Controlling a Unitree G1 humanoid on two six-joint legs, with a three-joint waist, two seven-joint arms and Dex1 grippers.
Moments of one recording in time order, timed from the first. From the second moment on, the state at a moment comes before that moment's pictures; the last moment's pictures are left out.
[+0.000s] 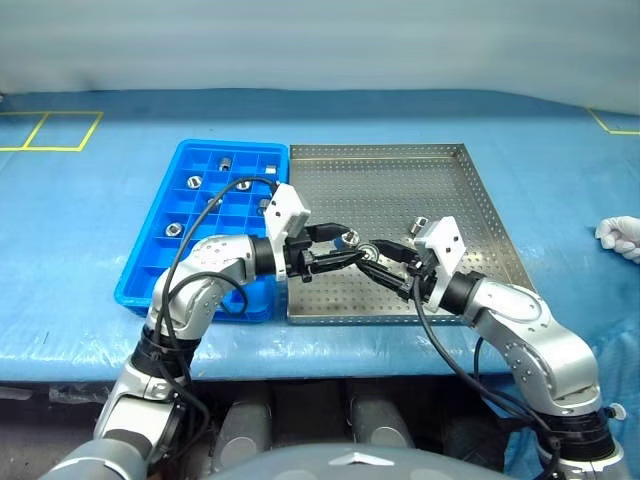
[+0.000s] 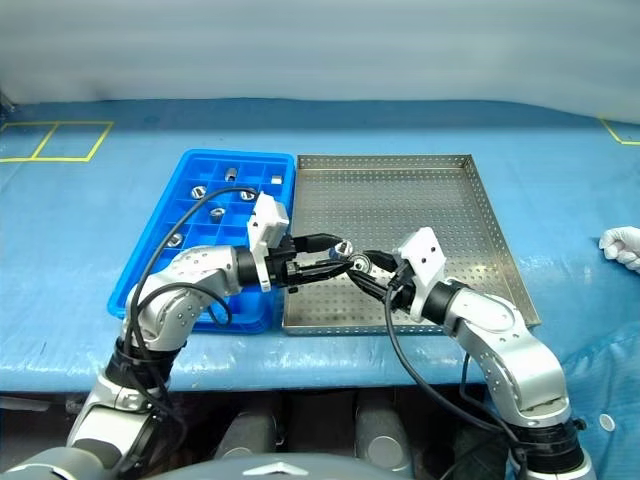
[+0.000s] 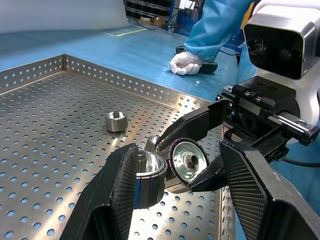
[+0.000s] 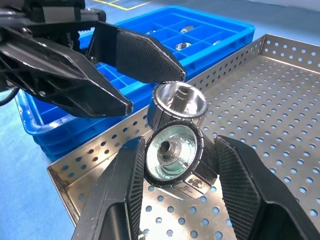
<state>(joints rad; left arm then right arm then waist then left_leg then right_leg) -0.44 0.32 -0.19 -0.26 -0.48 0.73 -0.79 -0.06 -0.50 -0.02 -0.55 0.49 0.67 0.63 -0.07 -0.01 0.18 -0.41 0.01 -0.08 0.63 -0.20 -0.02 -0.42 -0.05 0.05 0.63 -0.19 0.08</state>
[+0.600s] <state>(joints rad) -0.42 0.32 -0.16 -0.26 -0.51 0.73 -0.76 -0.06 -0.51 -0.06 -0.59 0.61 0.66 0.65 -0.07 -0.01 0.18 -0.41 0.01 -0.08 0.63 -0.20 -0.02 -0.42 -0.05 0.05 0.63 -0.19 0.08</state>
